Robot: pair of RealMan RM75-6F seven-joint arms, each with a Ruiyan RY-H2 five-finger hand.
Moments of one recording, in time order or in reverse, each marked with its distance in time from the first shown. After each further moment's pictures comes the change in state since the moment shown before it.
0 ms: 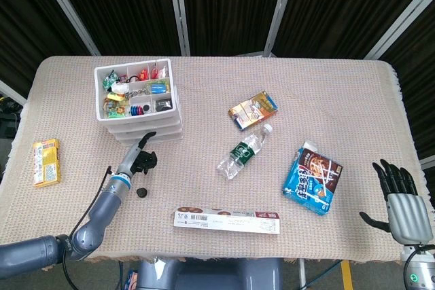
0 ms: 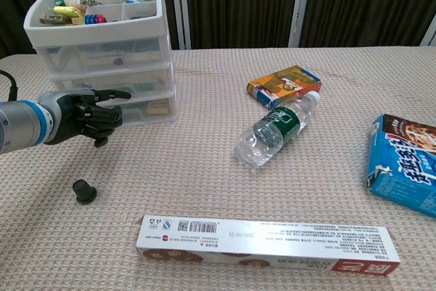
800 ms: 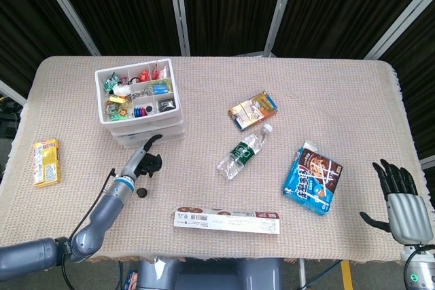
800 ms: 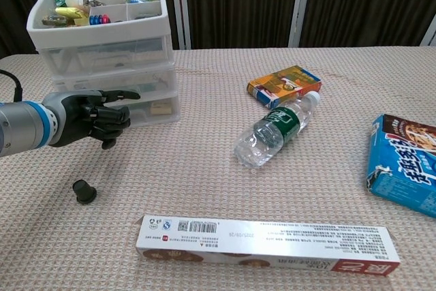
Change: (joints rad) left arm 0.020 0.013 0.006 -0.049 0.051 -0.018 -0.027; right arm 0.000 0.001 0.000 0.001 -0.001 0.001 0.001
